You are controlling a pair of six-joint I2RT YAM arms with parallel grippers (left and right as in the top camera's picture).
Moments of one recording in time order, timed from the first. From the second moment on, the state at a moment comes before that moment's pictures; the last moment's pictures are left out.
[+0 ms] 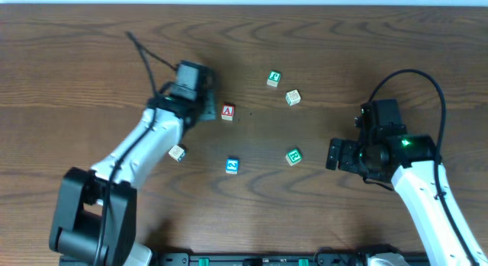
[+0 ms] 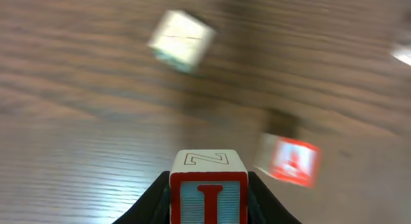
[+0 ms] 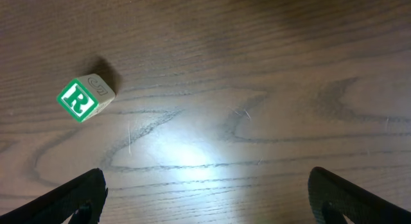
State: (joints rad) left arm -0.38 1.68 1.09 -0.45 -0.09 -0.38; right arm 0.12 1.24 0.92 -1.05 -0.02 0.36
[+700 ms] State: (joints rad) left arm -0.59 1.70 1.09 -0.32 -0.11 -0.25; right arm 0.12 1.24 0.90 -1.05 -0.02 0.36
